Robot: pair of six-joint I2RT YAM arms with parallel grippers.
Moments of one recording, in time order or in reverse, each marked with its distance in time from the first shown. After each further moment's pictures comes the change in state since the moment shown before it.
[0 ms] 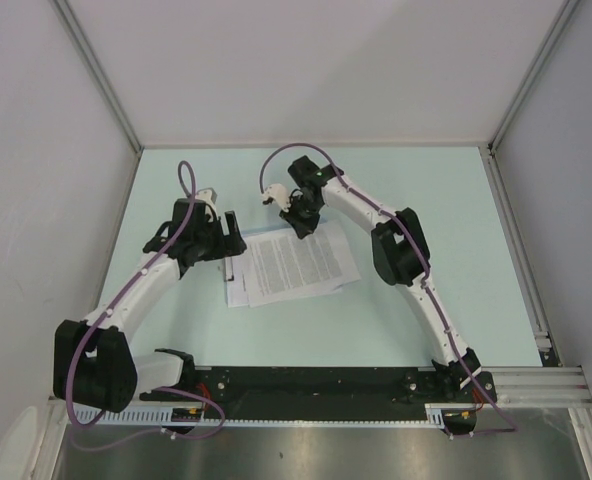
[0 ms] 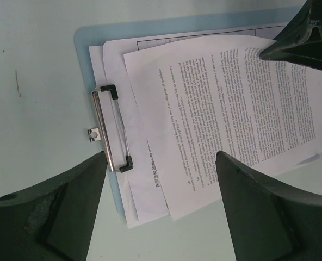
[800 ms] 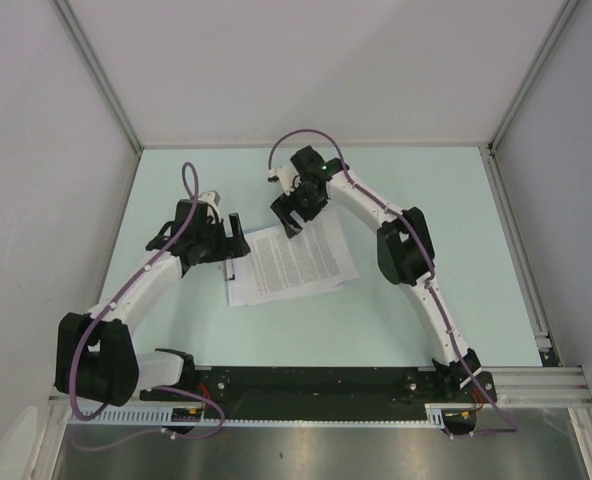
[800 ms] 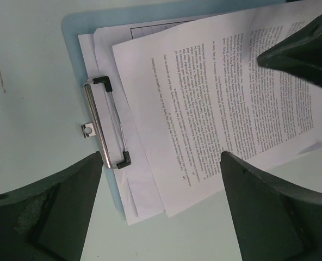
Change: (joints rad) left arm 0.001 0.029 -0.006 0.003 0.030 0.000; right arm -0.013 -0.010 0.025 0.067 0.029 0.325
